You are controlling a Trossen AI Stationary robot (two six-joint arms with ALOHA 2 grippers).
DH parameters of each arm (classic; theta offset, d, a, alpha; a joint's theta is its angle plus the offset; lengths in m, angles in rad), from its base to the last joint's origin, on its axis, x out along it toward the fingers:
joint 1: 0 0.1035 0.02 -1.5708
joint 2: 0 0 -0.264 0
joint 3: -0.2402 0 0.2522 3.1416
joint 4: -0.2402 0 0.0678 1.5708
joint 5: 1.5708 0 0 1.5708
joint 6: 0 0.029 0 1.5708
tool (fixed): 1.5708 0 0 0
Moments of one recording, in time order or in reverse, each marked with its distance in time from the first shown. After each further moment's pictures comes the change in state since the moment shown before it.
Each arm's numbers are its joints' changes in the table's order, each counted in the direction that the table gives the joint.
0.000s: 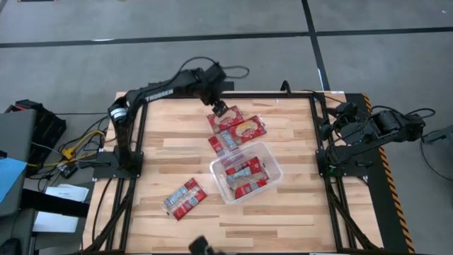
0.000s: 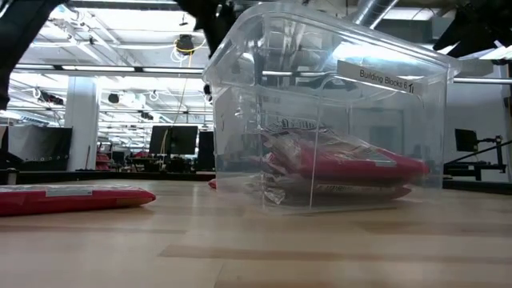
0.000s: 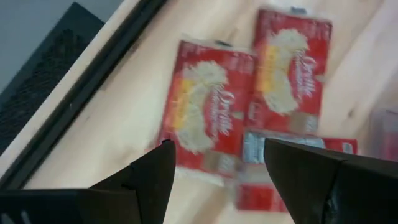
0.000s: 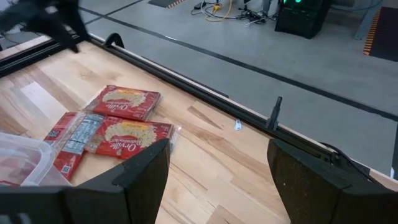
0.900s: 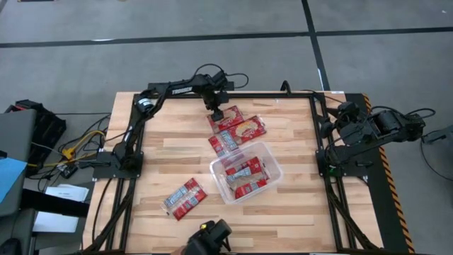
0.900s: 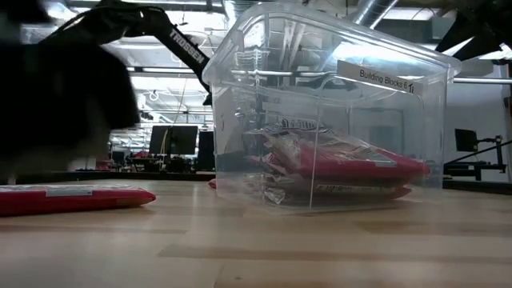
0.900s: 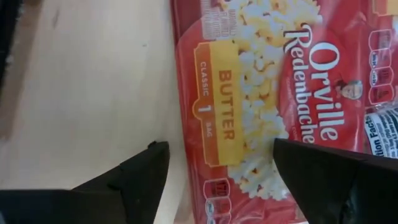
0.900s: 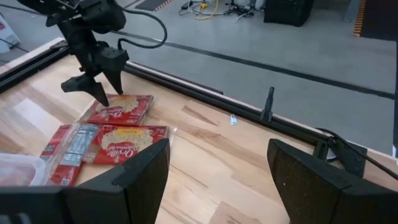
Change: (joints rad) left arm 0.155 0.380 -0.004 0.099 0.245 0.442; right arm 0.000 0.000 0.000 -0.059 0.023 0.146
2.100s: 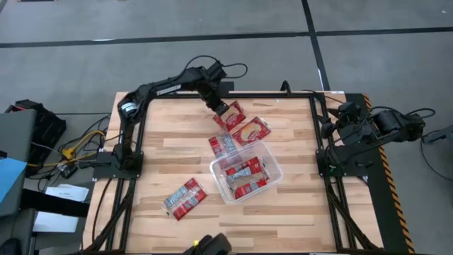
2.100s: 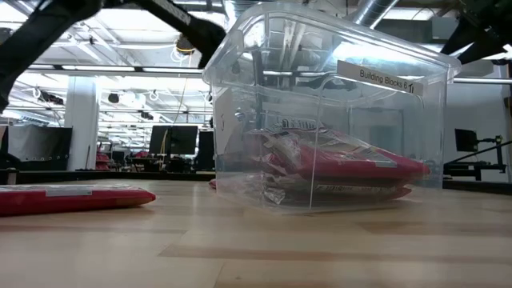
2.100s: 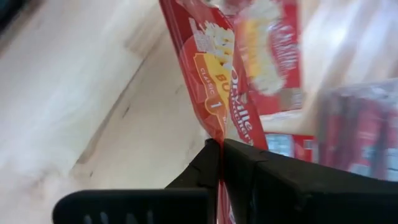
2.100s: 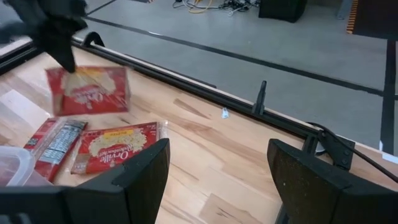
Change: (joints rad) left arm -0.058 -0.236 0.000 -0.071 0.146 -0.417; right arm 0.000 0.000 0.000 -0.063 0.003 0.011
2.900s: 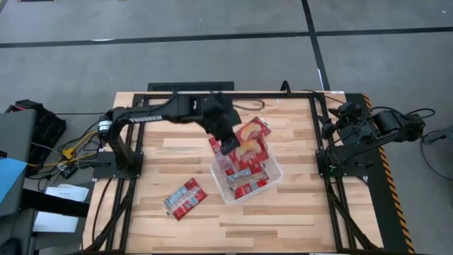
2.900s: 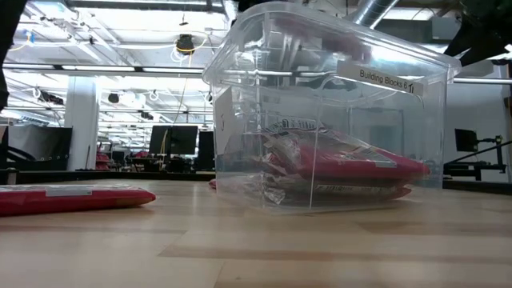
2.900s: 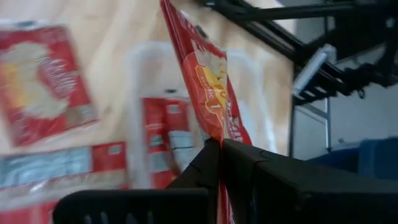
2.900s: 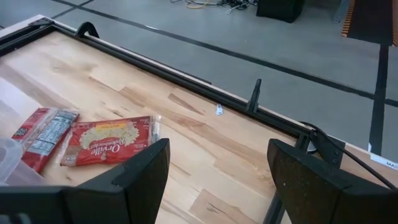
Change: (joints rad) left arm -0.479 -0.284 -0.002 0.145 -0.073 -0.310; right arm 0.000 0.000 0.000 -0.034 -0.003 -0.019
